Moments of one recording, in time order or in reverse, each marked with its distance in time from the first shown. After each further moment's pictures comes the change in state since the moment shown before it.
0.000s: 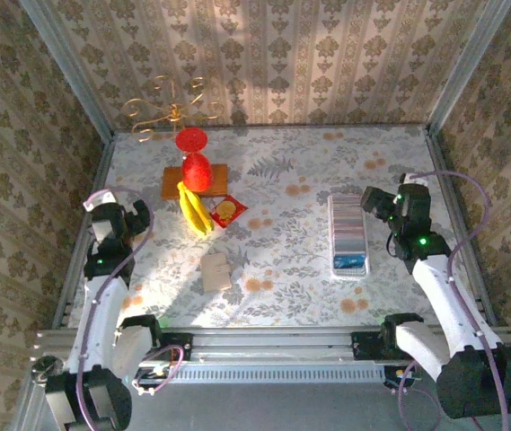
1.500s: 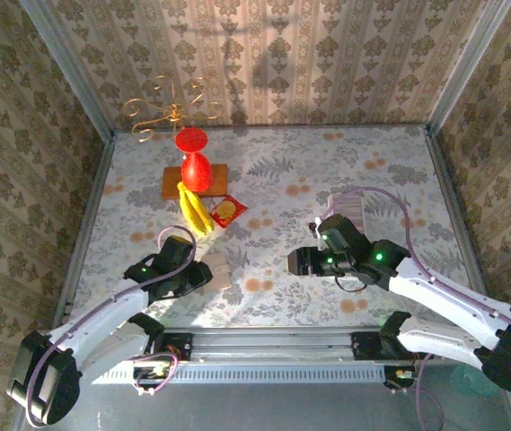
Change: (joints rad) left arm -0.638 0.087 -0.193 -0.268 0.307 -0.640; right arm 0.747 0.074 0.056 -0.291 -0.331 0.350
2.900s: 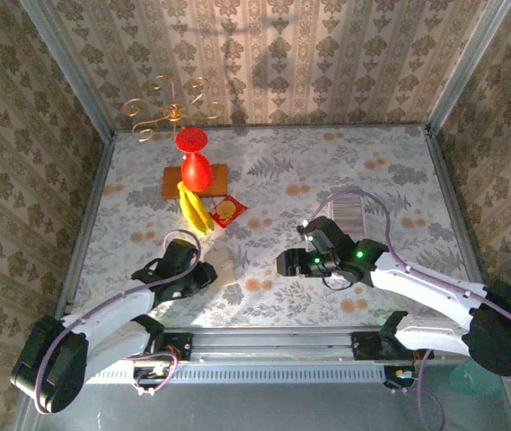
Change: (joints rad) left arm 0.002 0.088 -0.099 0.266 0.061 -0.039; right arm 0.023 0.137 -0.040 0.158 -0.042 0.043
